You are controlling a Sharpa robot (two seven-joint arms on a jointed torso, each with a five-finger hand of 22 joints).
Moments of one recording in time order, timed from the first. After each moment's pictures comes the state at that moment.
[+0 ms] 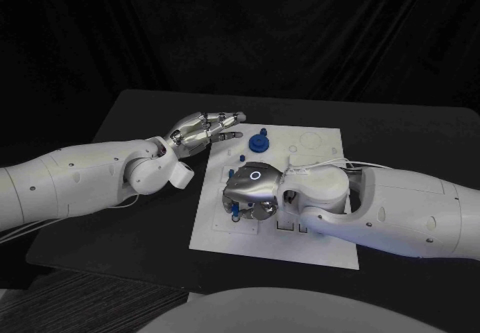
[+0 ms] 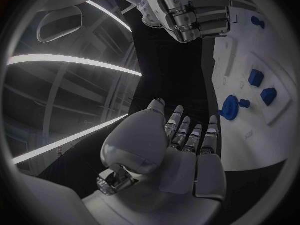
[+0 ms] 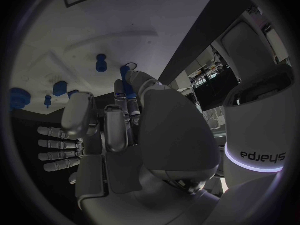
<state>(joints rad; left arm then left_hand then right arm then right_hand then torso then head) 1.23 -0.88 -0.21 1.40 -0.19 0.13 0.57 1.40 0.27 -0.17 0.29 0.51 0.51 0.13 0.13 0.06 0.12 0.11 0.32 0.04 0.08 0.16 0.05 0.02 0.17 0.15 0.27 0.06 0.38 1.25 -0.51 -0.20 1.66 -1.90 -0.09 0.02 1.52 -0.18 0.35 0.10 0.43 1.12 0.11 0.14 0.24 1.27 0.05 0.10 0.09 1.47 -0.04 1.38 1.27 0.08 1.44 0.07 1.12 1.31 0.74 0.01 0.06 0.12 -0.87</state>
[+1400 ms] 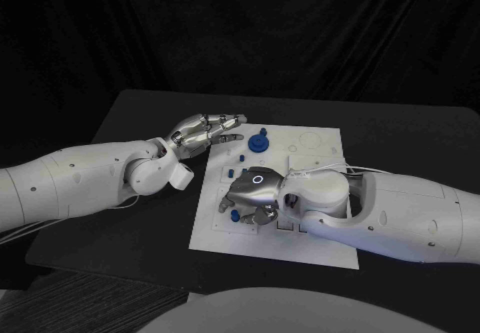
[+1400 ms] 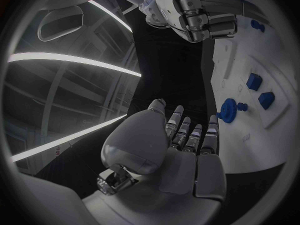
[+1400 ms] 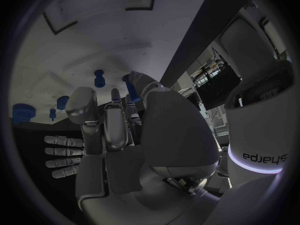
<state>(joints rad) 1.23 -0.87 -0.21 1.39 -0.19 0.15 0.56 1.42 0.28 -0.16 0.29 0.52 0.52 0.13 0.13 0.06 0.11 0.12 0.32 0.04 0.08 0.16 0.05 0.02 0.17 0.16 0.27 0.07 0.39 1.23 -0.53 -0.21 1.67 -1.88 -0.05 -0.02 1.45 -0.19 0.30 0.09 0.31 0.79 0.03 0.06 0.17 0.96 0.10 0.08 0.10 1.47 -0.02 1.35 1.21 0.09 1.39 0.09 0.99 1.31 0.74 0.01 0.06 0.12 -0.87</state>
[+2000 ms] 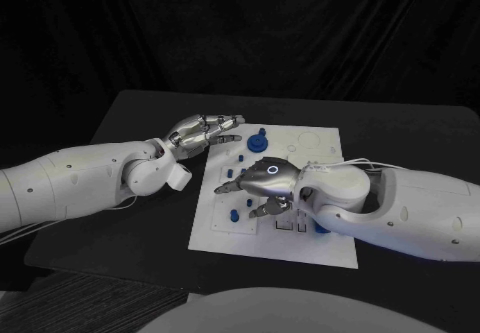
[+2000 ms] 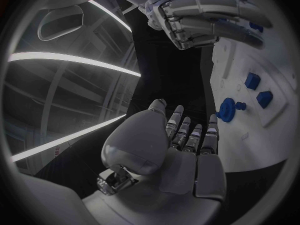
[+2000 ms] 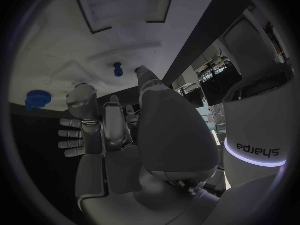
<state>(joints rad) 1.23 -0.88 -0.21 1.40 -0.19 0.15 0.55 1.43 0.28 -0.15 0.28 0.53 0.53 0.13 0.13 0.06 0.11 0.12 0.32 0.04 0.08 0.16 0.06 0.02 0.17 0.17 0.27 0.08 0.40 1.27 -0.62 -0.21 1.71 -1.86 -0.17 -0.01 1.53 -0.22 0.09 0.30 0.20 0.52 -0.02 0.06 0.07 0.74 0.10 0.14 0.07 1.46 -0.01 1.32 1.17 0.11 1.37 0.10 0.92 1.31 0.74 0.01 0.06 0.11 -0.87</state>
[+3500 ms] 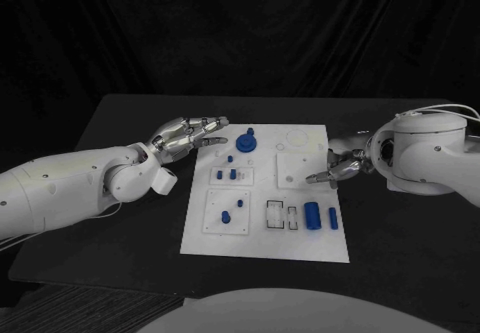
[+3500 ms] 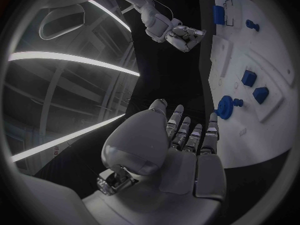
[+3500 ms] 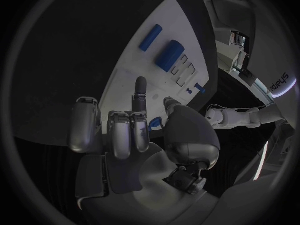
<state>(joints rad) 1.23 -0.89 -0.21 1.39 -0.19 0.16 0.55 1.44 0.27 -0.14 0.29 0.53 0.53 0.14 0.13 0.06 0.11 0.12 0.32 0.04 0.09 0.16 0.06 0.02 0.17 0.20 0.28 0.09 0.43 1.46 -0.97 -0.21 1.81 -1.35 0.27 -0.56 0.80 -0.07 0.10 0.29 0.17 1.32 0.00 0.24 0.27 1.46 -0.05 1.57 1.31 1.47 -0.11 1.57 1.31 0.07 1.47 0.00 1.25 1.31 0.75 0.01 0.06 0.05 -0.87</state>
